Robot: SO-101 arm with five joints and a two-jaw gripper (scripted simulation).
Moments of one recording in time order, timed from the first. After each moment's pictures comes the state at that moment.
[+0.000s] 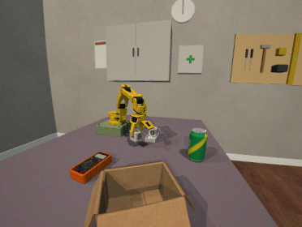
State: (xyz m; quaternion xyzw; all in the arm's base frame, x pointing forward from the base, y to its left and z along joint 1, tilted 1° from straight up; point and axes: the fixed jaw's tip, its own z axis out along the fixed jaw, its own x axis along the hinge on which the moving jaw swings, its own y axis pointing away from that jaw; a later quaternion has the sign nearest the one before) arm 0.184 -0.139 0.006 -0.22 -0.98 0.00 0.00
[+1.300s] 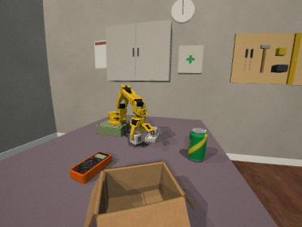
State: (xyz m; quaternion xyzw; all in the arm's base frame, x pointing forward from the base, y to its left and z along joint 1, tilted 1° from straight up) arm 0.184 -0.139 -0.007 -0.22 -0.98 0.00 0.00
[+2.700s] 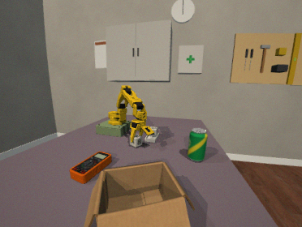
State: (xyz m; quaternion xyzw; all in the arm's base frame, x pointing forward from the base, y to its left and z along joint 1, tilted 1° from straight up) arm 0.184 -0.139 -0.021 -0.22 -0.98 0.00 0.00
